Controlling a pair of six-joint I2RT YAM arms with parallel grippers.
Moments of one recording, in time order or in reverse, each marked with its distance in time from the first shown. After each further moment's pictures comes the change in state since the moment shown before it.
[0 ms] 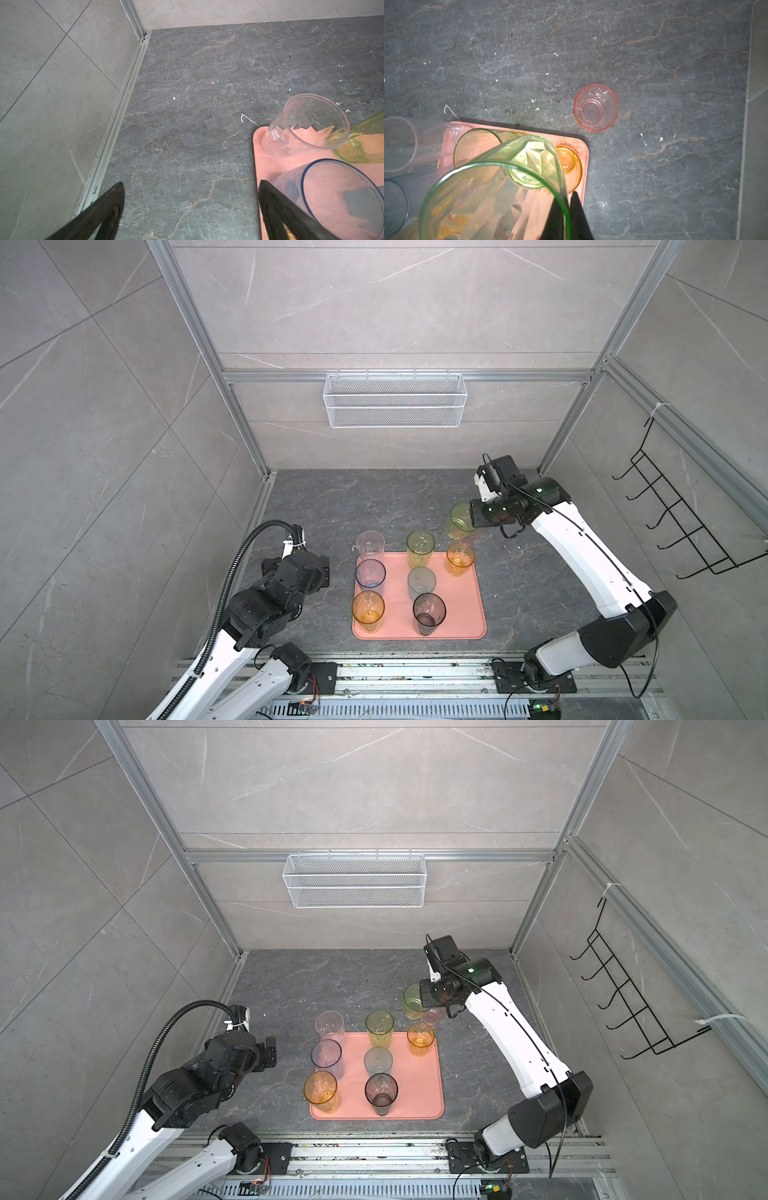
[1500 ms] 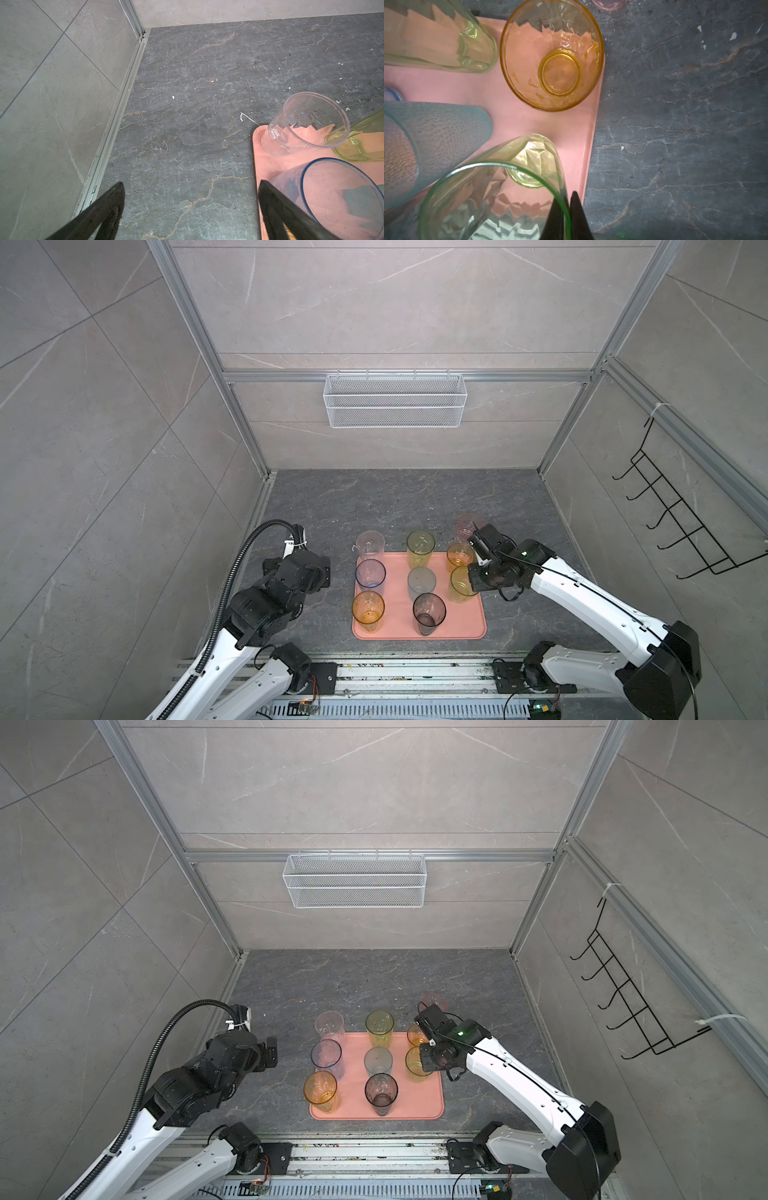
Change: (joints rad) left arm 0.000 0.009 0.000 0.000 0.005 -0.008; right arm 0.188 -0.274 -0.662 0.167 0.013 0.207
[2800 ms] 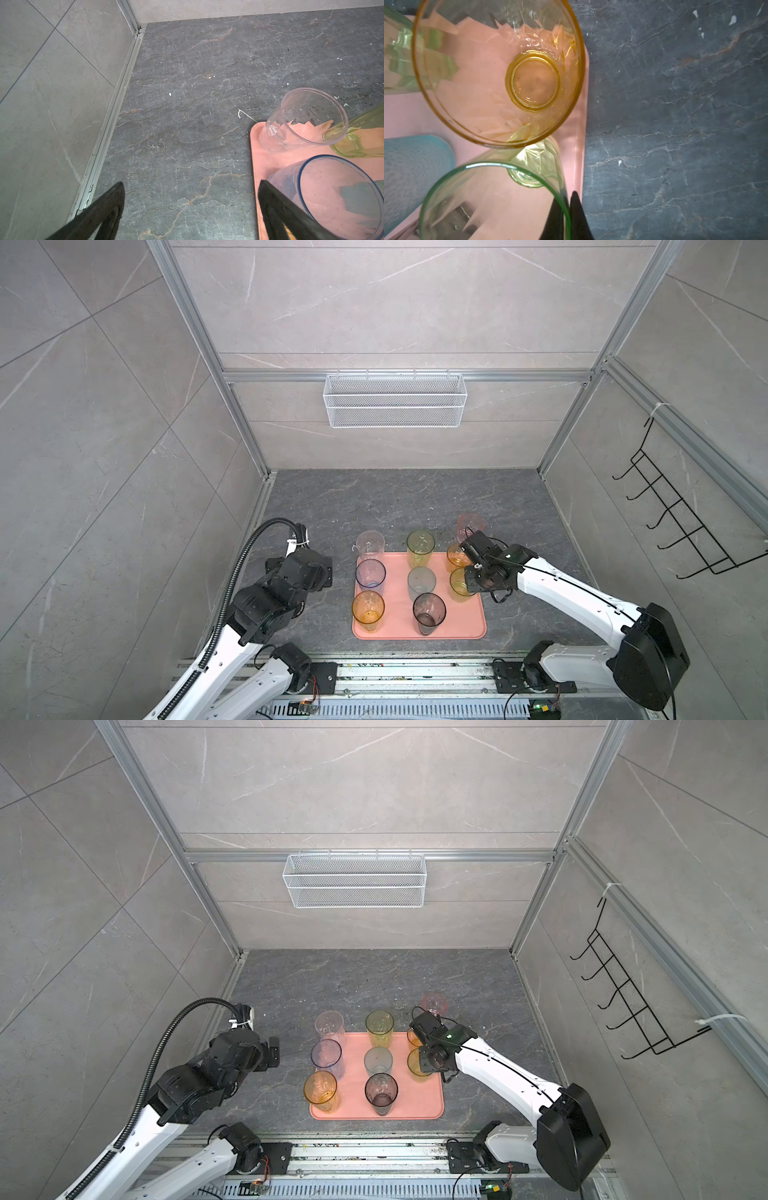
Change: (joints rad) left arm 0.000 0.019 0.000 0.000 0.019 -0.006; right arm 0.000 0.074 -0.099 0.139 0.089 0.064
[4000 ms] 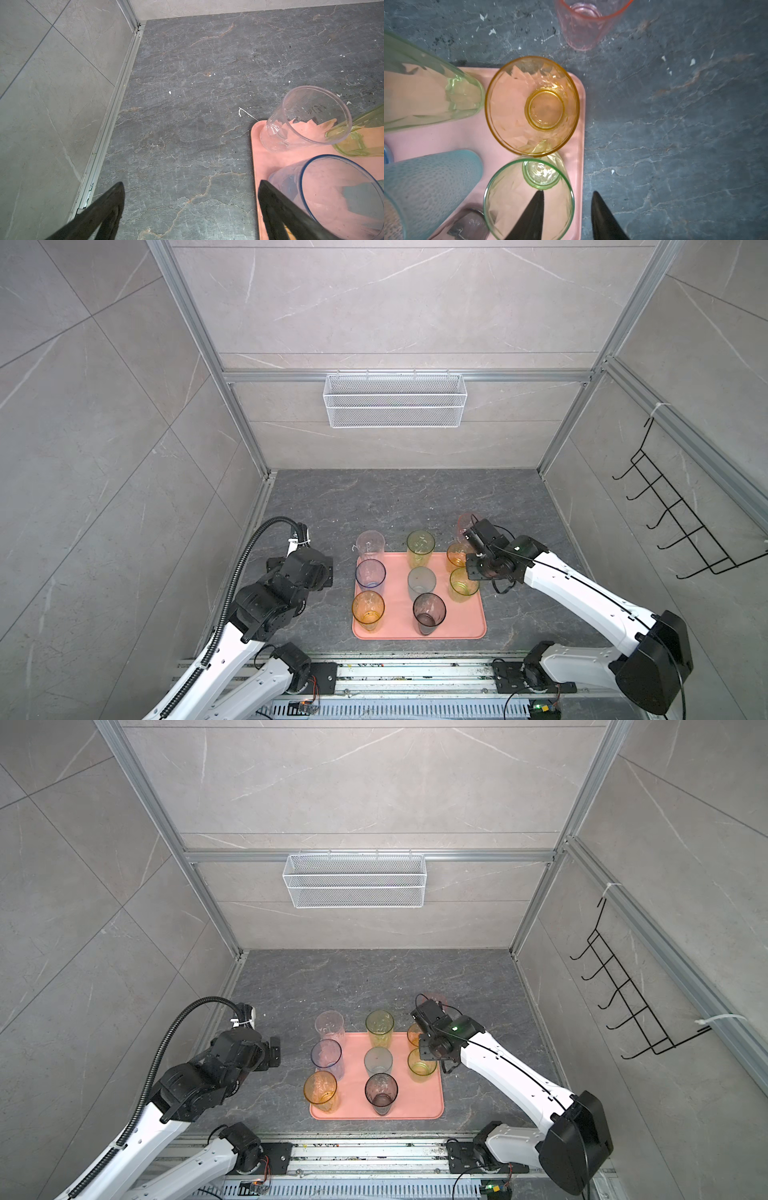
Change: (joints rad) left arm 0.007 0.012 0.000 0.000 0.007 0.000; right arm -0.013 -0.027 0.137 -0.058 0.051 -0.020
